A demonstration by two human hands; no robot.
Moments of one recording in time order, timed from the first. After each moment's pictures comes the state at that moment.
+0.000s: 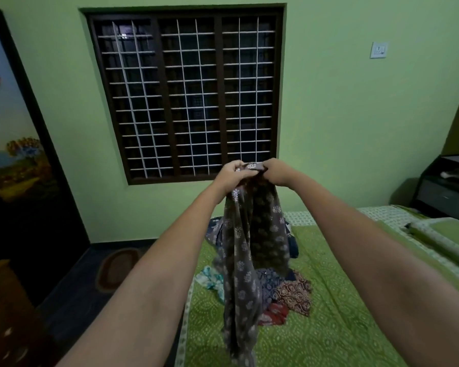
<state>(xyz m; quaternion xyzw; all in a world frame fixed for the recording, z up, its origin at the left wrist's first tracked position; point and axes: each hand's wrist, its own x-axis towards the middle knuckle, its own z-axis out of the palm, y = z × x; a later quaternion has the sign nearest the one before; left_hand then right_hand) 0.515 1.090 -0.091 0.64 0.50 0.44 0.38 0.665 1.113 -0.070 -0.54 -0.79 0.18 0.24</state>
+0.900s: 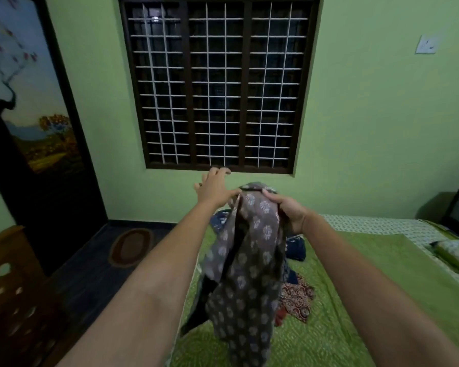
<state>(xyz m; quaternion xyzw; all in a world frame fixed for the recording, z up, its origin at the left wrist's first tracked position) 0.501 1.109 -0.142 0.60 0.75 0.28 0.00 0.700 1.107 -0.151 -0.39 -0.54 0.70 0.25</state>
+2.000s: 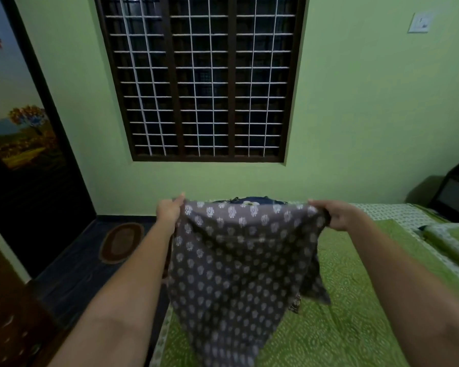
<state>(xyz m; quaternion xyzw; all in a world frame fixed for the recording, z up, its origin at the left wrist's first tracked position) 0.445 1.125 -0.217 0.27 0.71 0.56 0.33 0.832 1.199 -0.196 -0.54 -0.42 0.63 0.35</state>
